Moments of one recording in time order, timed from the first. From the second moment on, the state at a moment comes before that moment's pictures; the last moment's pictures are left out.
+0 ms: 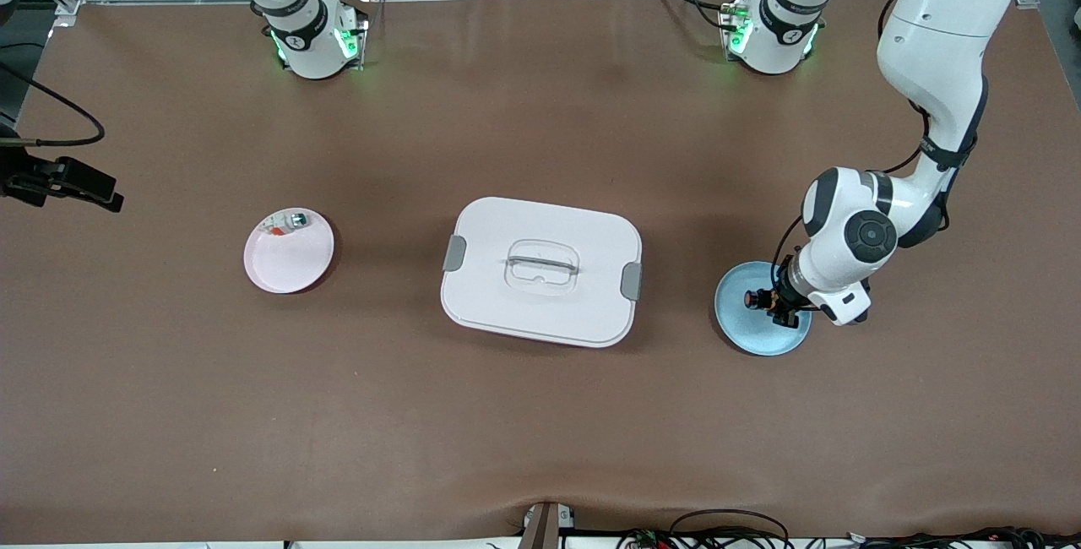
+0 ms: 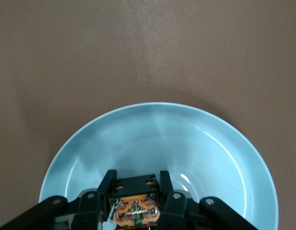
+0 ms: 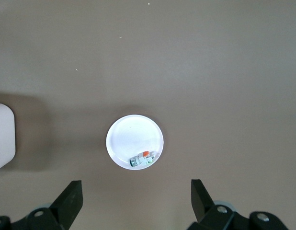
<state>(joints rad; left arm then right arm) 0.00 0.57 -0.14 -1.99 0.15 2.58 -1.60 -0.01 0.16 -0.03 -1.36 -0.02 1.48 0.04</state>
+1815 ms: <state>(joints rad) 0.03 0.57 -0.14 -1.93 0.17 2.57 -1.59 -0.01 0.11 -0.06 -1.33 0.05 1.37 -0.08</state>
